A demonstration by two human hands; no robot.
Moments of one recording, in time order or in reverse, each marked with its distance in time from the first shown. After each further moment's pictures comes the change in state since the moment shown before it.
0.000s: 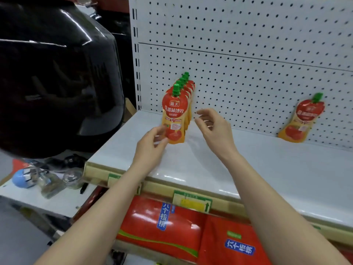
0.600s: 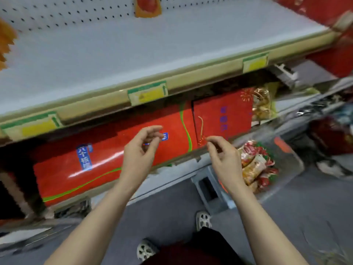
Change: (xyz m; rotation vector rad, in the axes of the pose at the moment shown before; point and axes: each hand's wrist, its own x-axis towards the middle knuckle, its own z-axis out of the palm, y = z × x) left_hand -0.270 0.015 0.213 -0.200 -0.633 0.058; right_hand -0.431 0.154 -0.188 -0.273 0.357 0.541
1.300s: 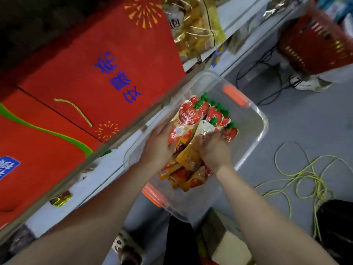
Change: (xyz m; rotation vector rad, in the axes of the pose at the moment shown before) left_hand 0.084 -0.196 0.450 0.683 -0.780 -0.106; right_hand 0.021 0.430 -0.044 -0.492 -0.270 0.915
